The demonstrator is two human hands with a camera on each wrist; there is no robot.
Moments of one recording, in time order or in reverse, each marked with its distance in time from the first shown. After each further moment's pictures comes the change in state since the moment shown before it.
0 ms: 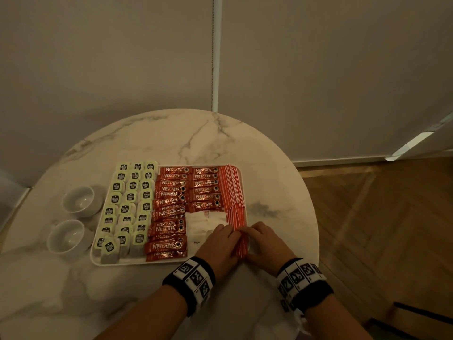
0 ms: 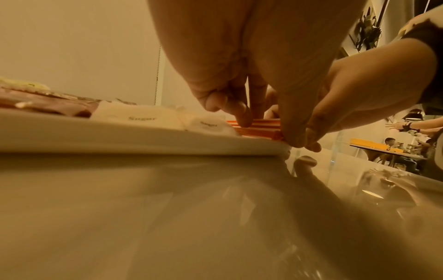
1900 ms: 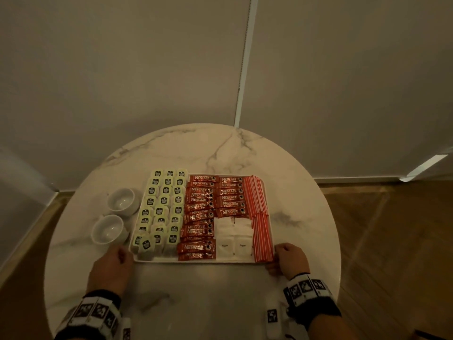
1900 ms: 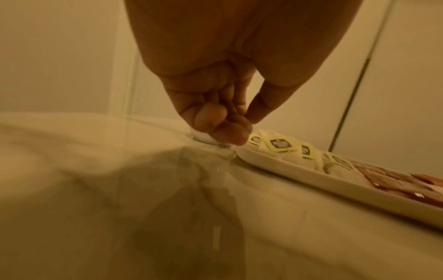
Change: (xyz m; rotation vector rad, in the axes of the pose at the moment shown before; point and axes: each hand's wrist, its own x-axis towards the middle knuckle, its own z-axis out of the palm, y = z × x) left_hand -0.171 -0.179 -0.061 -0.332 0.480 -0.992; right_hand -0.002 -0.041 0.017 0.840 0.235 0.788
